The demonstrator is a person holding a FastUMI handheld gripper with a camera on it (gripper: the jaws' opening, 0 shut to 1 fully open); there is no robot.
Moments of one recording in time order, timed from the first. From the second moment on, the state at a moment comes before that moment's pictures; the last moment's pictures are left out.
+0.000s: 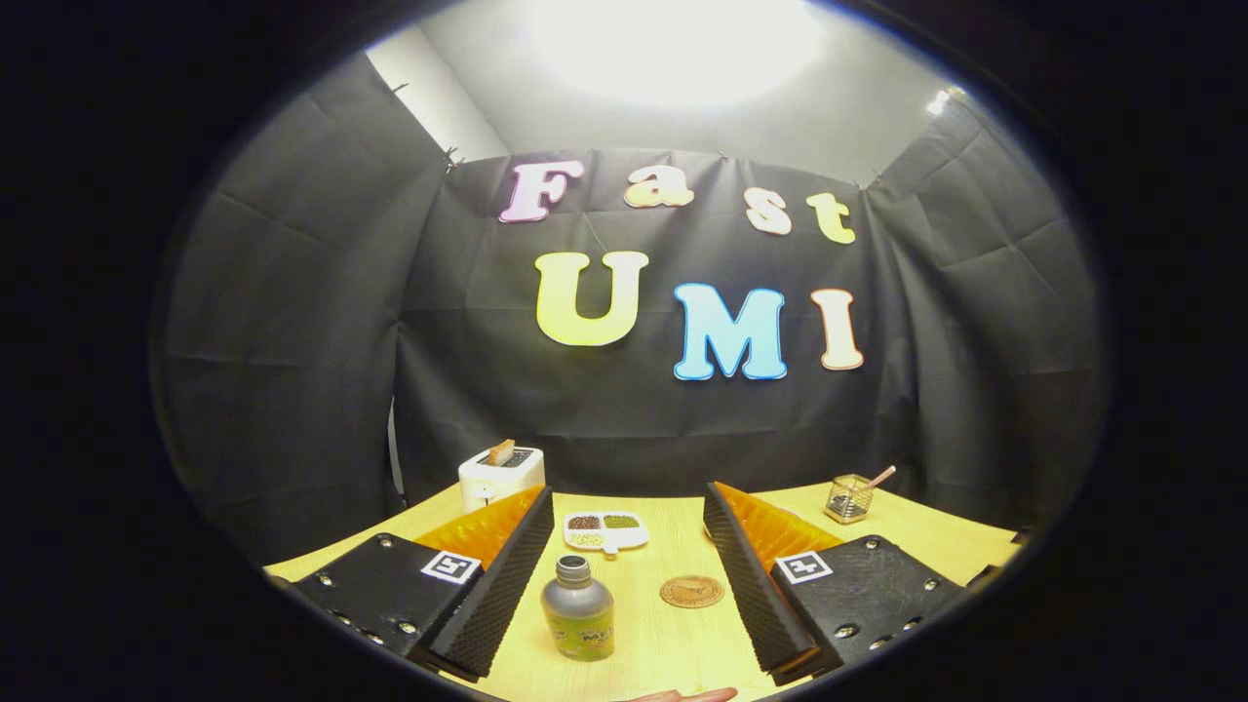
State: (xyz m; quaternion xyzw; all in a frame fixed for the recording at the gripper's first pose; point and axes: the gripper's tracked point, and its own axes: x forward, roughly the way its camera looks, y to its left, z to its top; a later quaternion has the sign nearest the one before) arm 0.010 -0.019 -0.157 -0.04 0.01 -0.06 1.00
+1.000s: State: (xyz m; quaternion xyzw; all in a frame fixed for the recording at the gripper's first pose) arm 0.068 0.010 -0.292 -0.06 0.05 -0.03 1.00
